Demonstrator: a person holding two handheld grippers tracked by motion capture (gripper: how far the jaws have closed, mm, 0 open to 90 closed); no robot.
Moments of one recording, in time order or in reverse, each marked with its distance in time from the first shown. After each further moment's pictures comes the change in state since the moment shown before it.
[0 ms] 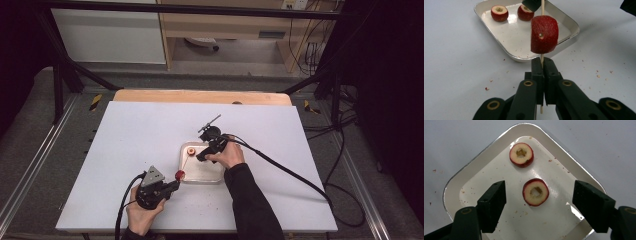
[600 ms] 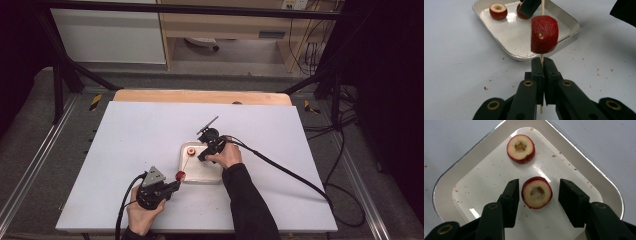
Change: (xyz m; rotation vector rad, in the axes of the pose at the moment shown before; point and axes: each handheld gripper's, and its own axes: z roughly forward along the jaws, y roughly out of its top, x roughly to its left) left arm -0.002 -0.001 0.000 0.030 0.014 -0.013; right arm -0.003 0.000 0.016 0.048 0.027 0.007
